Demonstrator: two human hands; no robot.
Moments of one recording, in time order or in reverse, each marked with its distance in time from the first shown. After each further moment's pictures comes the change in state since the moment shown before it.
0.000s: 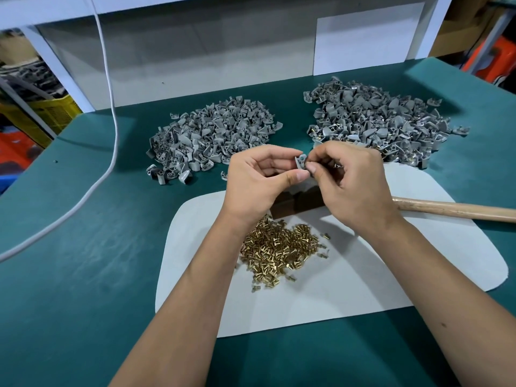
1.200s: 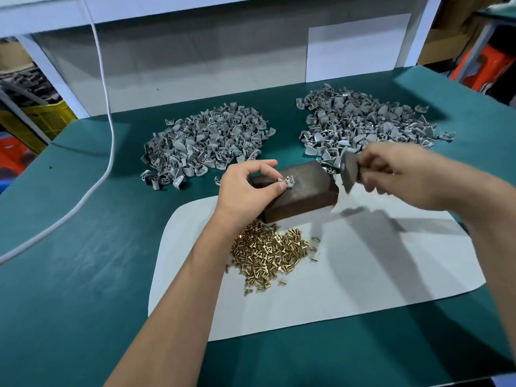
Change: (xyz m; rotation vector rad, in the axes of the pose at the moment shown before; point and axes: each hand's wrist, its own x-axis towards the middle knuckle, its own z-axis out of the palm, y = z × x) left_hand 0.002 -0.007 -0.008 0.410 0.061 -0.167; right_hand 0.023 0.040 -0.089 -0.215 -0.629 0.351
